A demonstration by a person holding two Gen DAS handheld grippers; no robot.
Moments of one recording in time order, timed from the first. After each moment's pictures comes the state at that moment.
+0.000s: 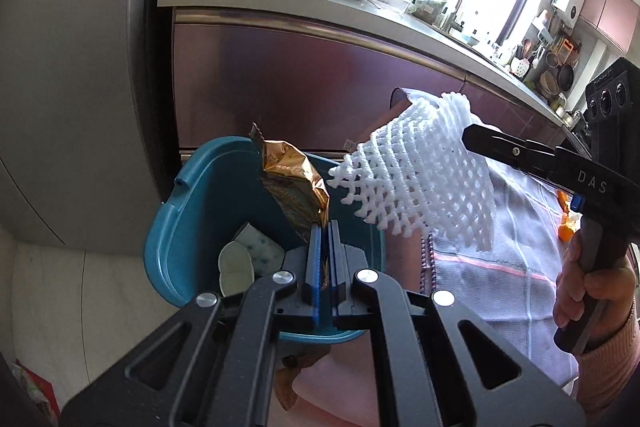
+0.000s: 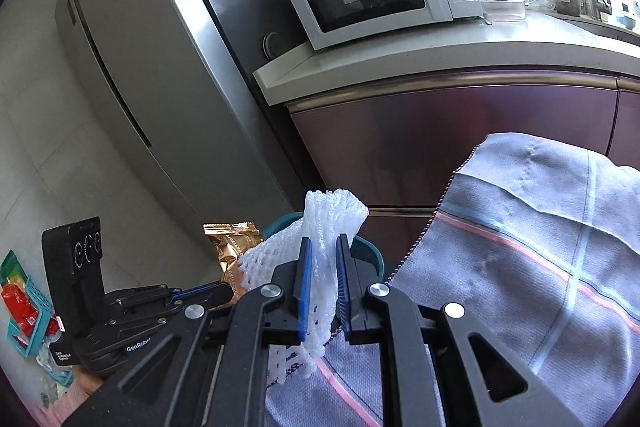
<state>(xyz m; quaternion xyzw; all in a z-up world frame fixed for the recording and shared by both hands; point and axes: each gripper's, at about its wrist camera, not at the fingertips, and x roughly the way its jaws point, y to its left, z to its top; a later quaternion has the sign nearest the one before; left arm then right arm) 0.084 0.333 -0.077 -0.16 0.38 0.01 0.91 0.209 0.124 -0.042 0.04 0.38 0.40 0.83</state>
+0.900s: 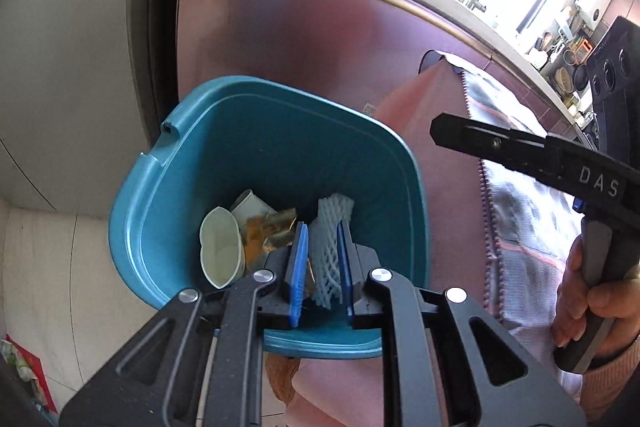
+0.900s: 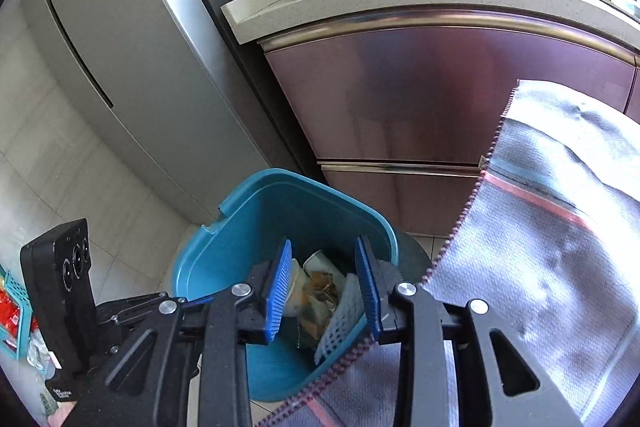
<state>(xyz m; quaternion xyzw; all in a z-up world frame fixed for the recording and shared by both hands) 0.120 0.339 -0.143 -0.19 0.42 0.01 0.89 0.222 0.168 -0.086 0.00 0.45 0.37 0.81</state>
